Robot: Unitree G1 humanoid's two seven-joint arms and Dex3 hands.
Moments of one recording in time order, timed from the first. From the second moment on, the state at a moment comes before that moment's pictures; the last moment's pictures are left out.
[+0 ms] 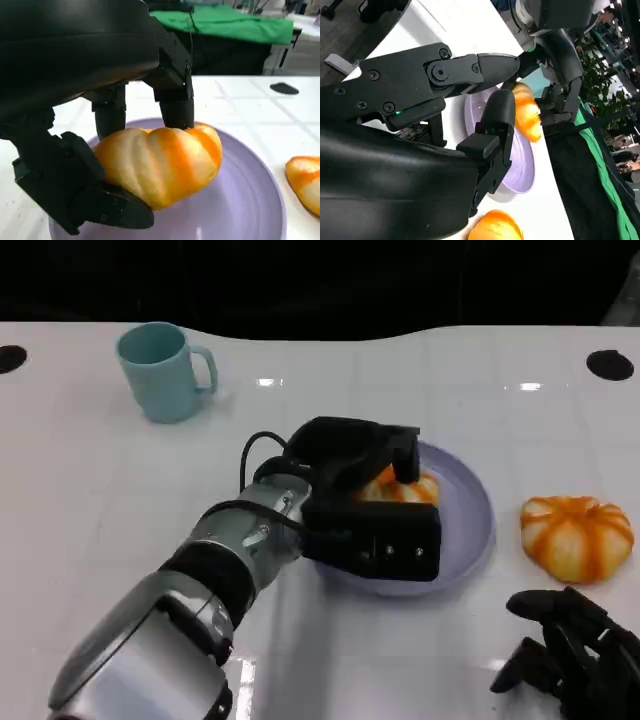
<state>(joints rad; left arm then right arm) -0.98 -0.08 -0.58 1.26 0.69 -0.32 0.20 0.19 0.01 -0.14 0.14 0.45 -0.01 0.54</state>
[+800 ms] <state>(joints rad) -1.00 0.05 -0.37 1.14 0.40 -0.43 -0.33 0.19 0.01 -0.15 0.15 0.45 0.00 0.54</state>
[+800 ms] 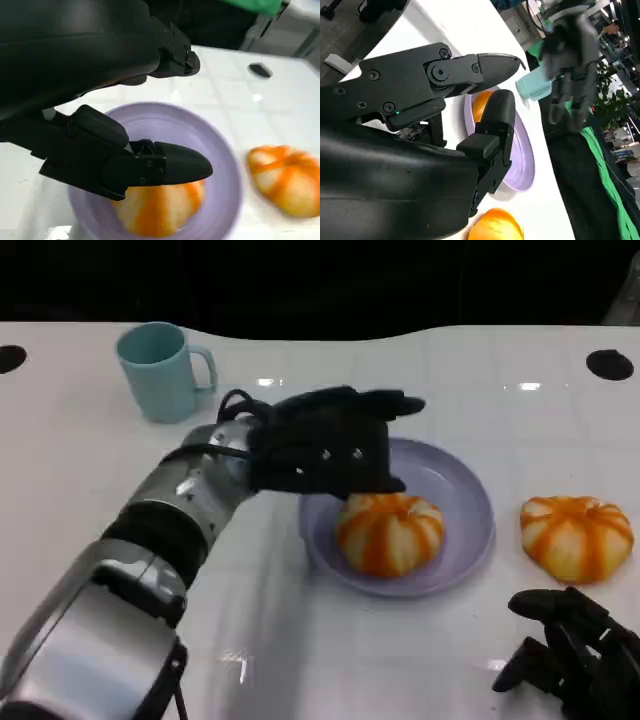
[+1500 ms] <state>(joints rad) -0.45 -0.06 0.11 0.60 -0.42 -0.20 -0.58 0.19 0.01 -0.14 0.15 0.45 -0.01 0.54</state>
